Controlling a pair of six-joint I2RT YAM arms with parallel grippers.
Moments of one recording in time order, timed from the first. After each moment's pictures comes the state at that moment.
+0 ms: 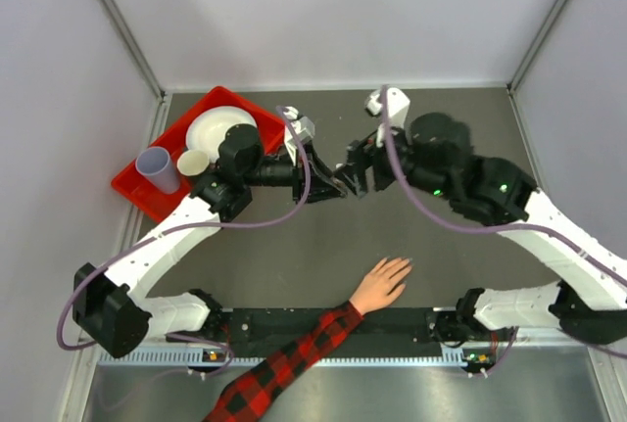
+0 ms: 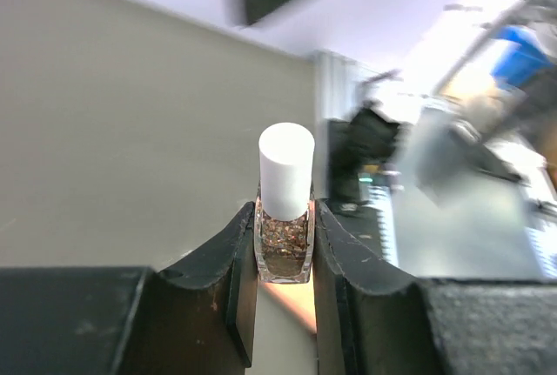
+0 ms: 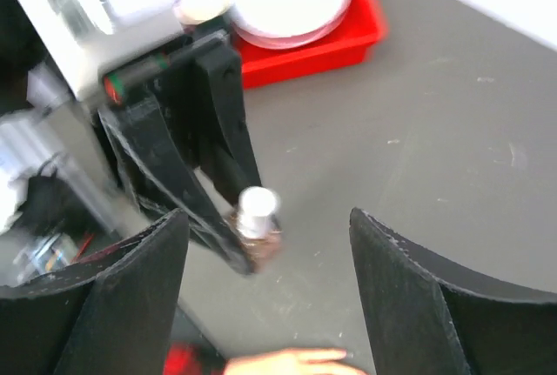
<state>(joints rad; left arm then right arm) -0.60 1.20 1.02 0.07 0.90 -0.26 1.06 1.22 1.60 -0.73 0.27 0.20</state>
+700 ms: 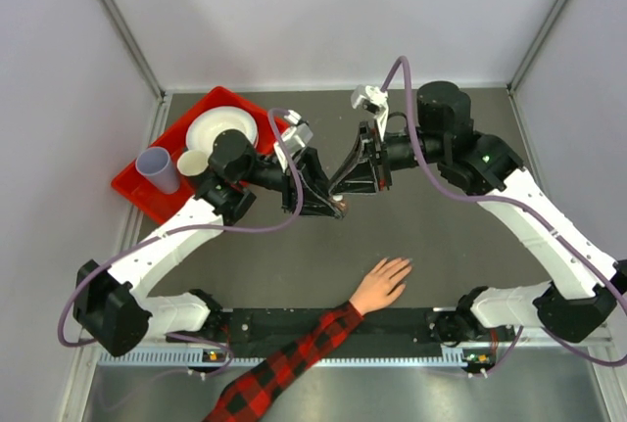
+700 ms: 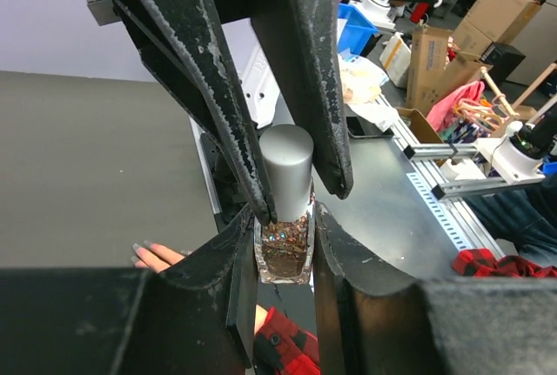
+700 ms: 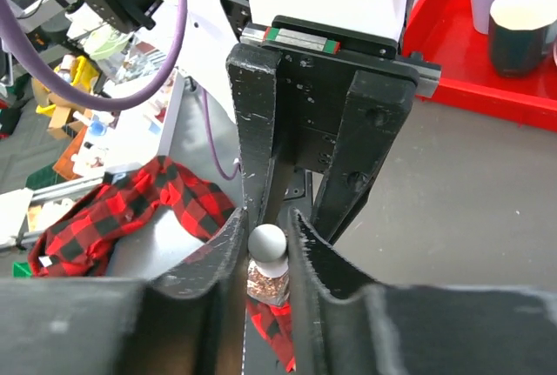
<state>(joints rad) -0.63 1.22 0.99 0.50 1.29 -0.59 0.71 1.27 1.55 -0.58 -0.92 0.15</state>
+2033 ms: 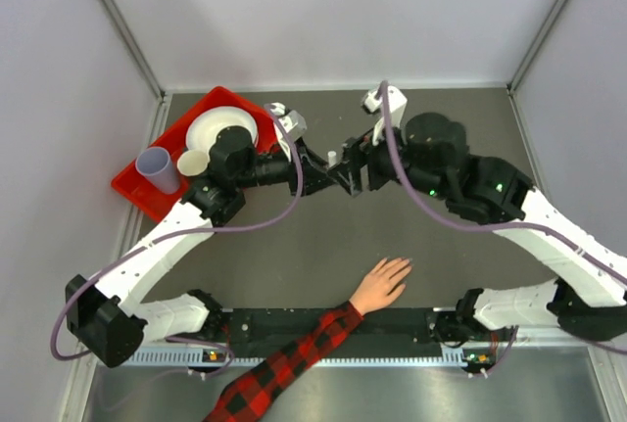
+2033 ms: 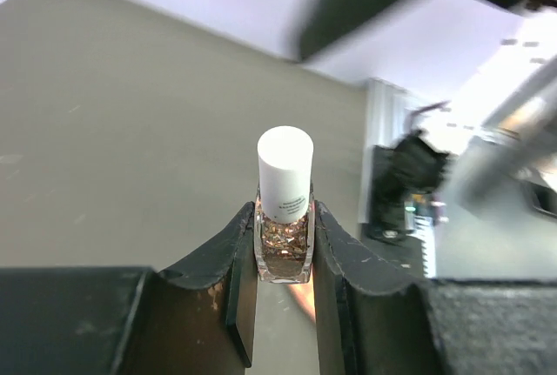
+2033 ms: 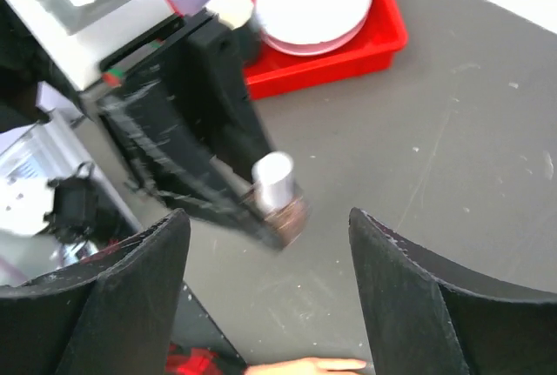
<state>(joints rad) -0.60 1.15 1.02 0.06 0.75 -0.24 1.05 1.21 1.60 -0.71 0.20 0.23</state>
